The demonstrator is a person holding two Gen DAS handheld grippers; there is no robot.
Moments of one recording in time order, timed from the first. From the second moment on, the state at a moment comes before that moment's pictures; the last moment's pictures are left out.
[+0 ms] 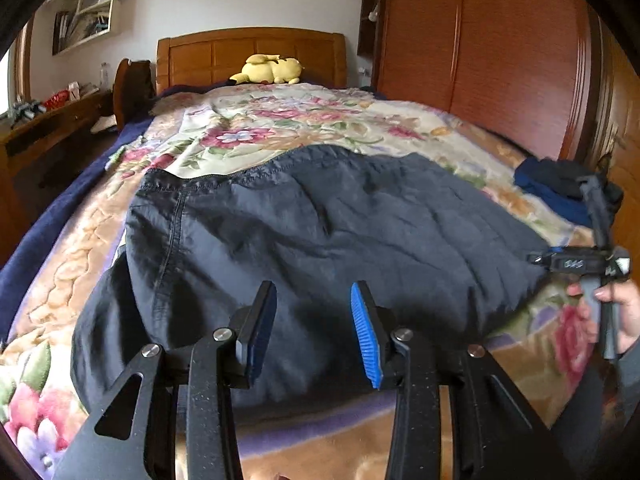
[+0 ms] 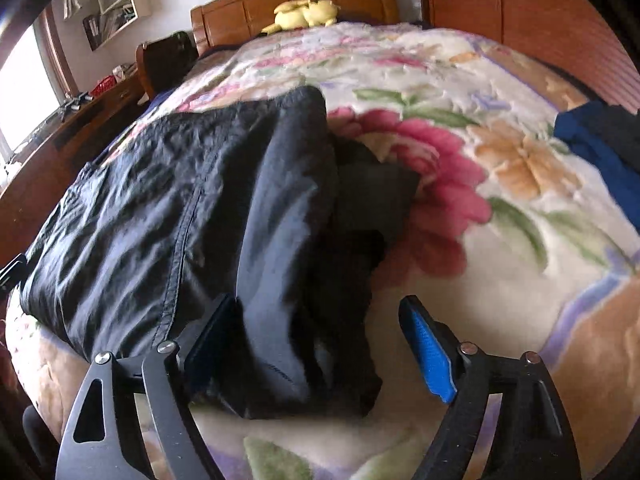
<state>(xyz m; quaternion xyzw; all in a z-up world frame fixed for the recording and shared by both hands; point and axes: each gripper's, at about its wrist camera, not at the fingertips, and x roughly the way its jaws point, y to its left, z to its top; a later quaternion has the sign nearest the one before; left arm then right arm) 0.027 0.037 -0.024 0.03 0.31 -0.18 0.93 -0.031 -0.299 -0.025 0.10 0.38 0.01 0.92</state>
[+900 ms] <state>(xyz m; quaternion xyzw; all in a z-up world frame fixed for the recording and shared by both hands) 0.023 0.023 -0.055 0.03 0.31 -0.19 0.93 -0.033 -0.286 -0.027 0.07 0.35 0.06 0.93</state>
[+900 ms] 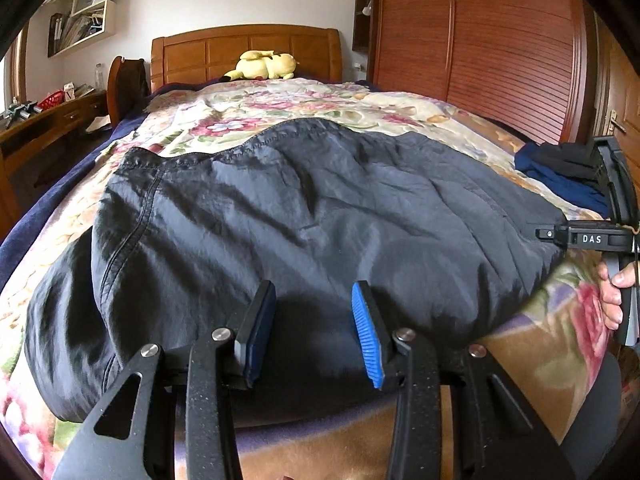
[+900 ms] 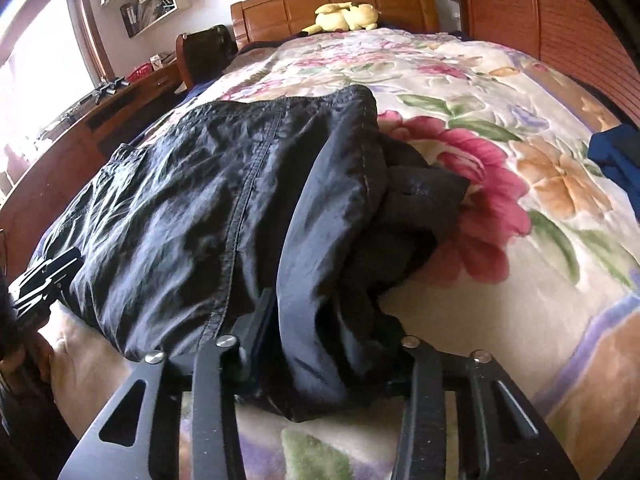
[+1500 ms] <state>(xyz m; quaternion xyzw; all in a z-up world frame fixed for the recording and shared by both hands) 0.009 0.033 -0.040 0.04 0.29 -0.19 0.94 -0.052 -0.270 0.026 0.08 0.30 0.08 0.95</state>
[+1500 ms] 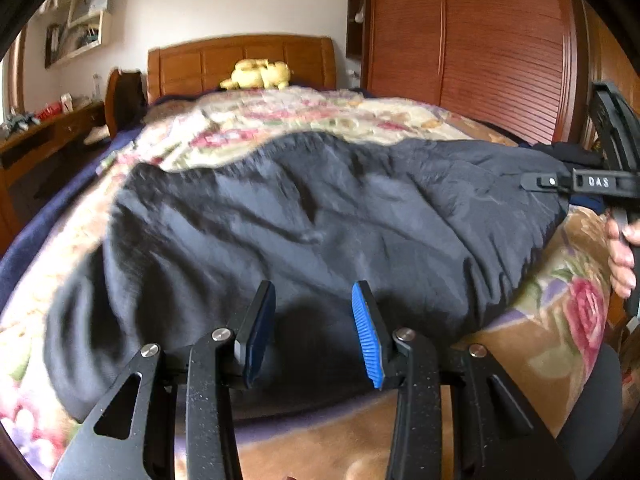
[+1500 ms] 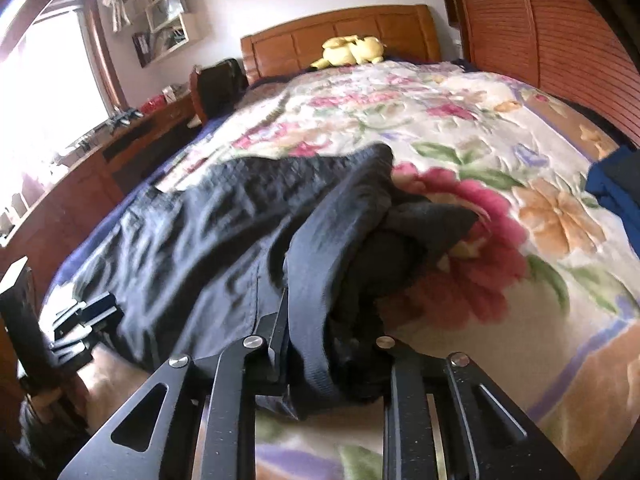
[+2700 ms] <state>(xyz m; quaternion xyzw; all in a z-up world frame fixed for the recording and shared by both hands) -0.029 0.274 -0.004 -0.10 0.22 -0.02 0.97 0.033 0.039 0.022 -0.09 0.30 0.36 0.88</state>
